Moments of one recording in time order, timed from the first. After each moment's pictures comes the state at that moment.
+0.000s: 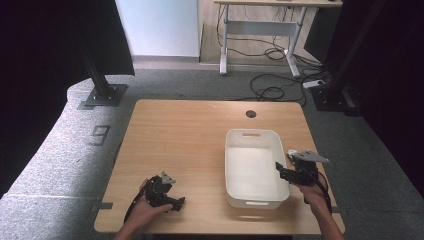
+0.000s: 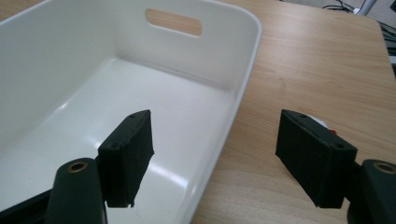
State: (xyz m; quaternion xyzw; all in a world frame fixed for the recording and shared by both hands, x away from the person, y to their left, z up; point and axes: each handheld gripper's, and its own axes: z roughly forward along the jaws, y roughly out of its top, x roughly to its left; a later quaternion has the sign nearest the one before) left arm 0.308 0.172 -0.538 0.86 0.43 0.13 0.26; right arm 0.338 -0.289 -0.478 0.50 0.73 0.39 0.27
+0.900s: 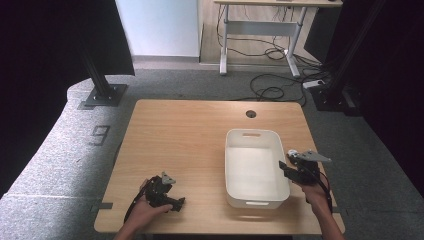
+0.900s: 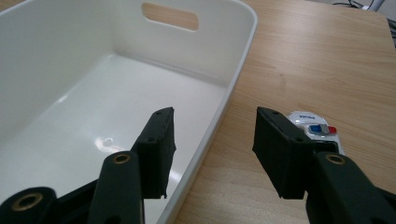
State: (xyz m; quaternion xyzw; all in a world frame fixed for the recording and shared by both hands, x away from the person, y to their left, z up) left arm 0.307 0.172 -0.538 0.86 0.43 0.13 0.26; right arm 0.343 -0.300 -0.485 0.50 0.73 0.39 0.26
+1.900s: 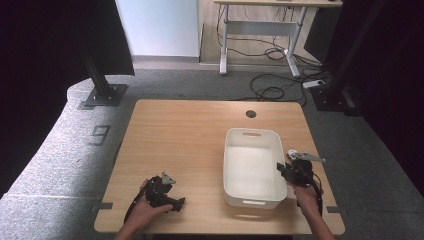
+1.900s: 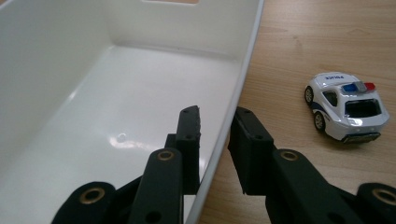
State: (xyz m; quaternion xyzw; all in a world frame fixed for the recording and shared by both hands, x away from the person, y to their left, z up) left arm 0.307 0.172 -0.538 0.86 0.43 0.13 0.26; right arm 0.343 -0.283 -0.494 0.57 0.69 0.38 0.21
